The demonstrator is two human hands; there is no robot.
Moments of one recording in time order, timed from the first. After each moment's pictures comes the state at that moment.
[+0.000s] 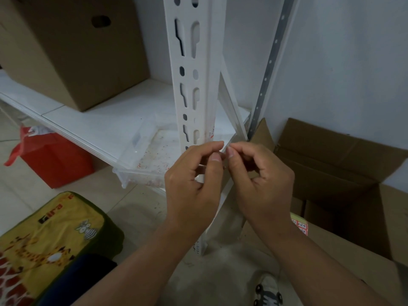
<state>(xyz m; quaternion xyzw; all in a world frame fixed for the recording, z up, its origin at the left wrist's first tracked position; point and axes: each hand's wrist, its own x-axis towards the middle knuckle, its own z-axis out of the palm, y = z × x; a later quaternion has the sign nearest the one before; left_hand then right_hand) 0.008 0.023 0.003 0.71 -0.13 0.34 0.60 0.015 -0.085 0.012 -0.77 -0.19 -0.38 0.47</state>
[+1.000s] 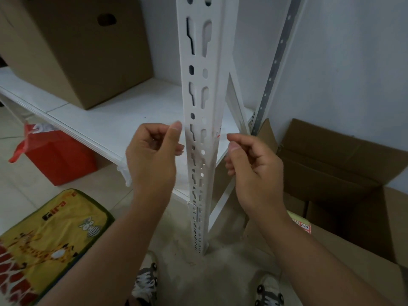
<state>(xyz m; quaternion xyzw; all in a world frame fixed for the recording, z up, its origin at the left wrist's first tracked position) 0.035 0.072 0.021 0.67 0.06 0.32 0.67 0.022 -0.072 0.013 -0.71 -0.12 -0.20 0.67</state>
